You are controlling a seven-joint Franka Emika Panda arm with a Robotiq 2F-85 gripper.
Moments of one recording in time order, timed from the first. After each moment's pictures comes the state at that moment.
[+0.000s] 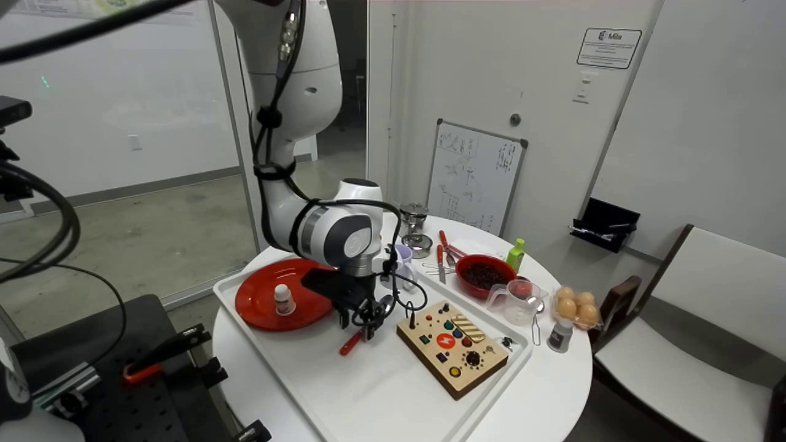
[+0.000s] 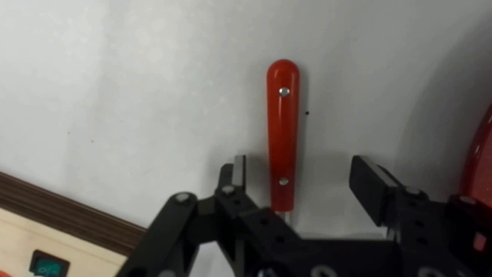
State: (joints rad) arm 0.12 0.86 -0.04 -2.14 -0.18 2.92 0.06
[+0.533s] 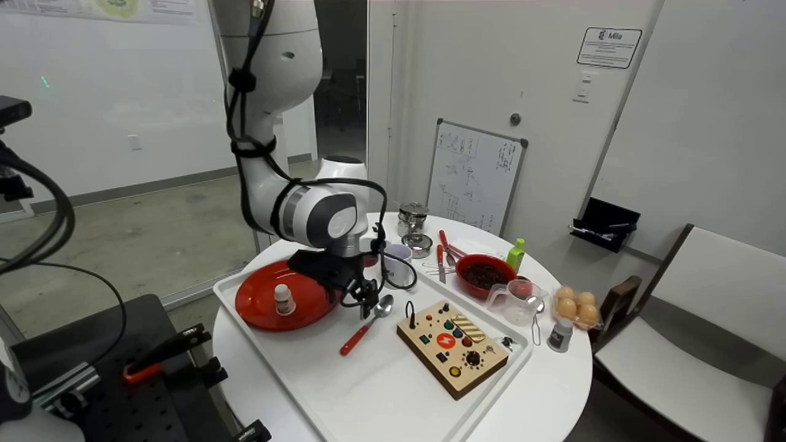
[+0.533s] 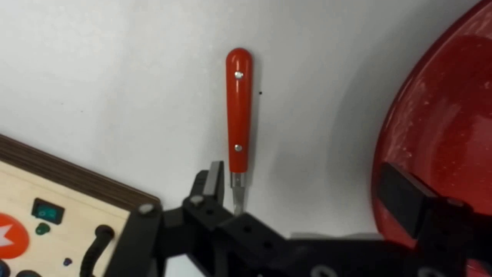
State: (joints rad) arm 0.15 0.73 -0.02 -2.26 -0.18 2.97 0.06
